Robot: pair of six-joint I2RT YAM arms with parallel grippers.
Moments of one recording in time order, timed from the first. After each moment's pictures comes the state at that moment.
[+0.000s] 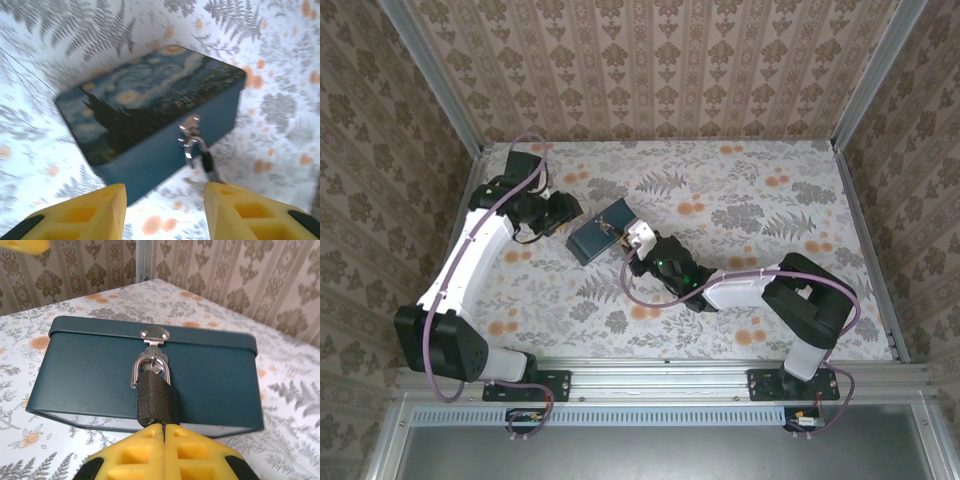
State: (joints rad) left arm -0.26 1.39 1.34 -0.97 0.27 -0.62; right arm 0.87 1.72 0.79 0.70 0.20 -0.03
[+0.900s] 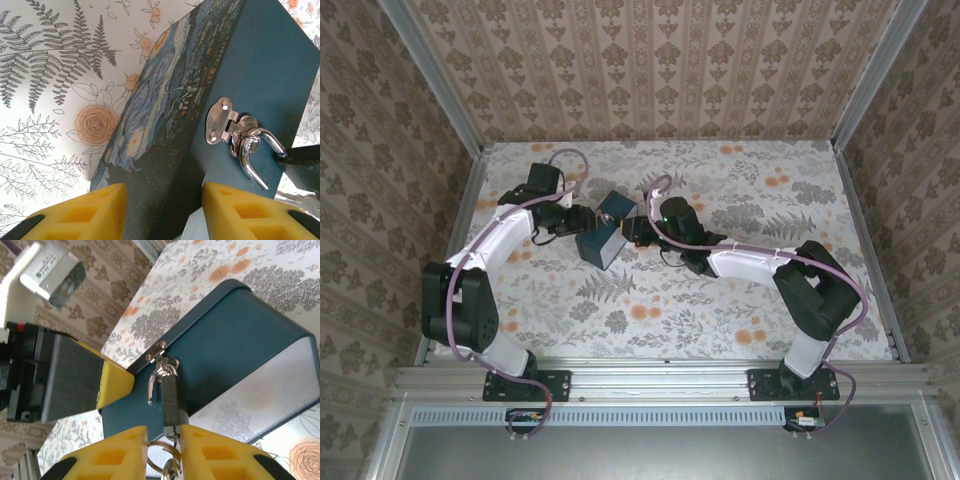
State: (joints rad) left arm -0.27 1.57 1.19 -0.68 0.37 -0.27; right arm 0.69 1.74 1.01 0.35 -0.19 0.62
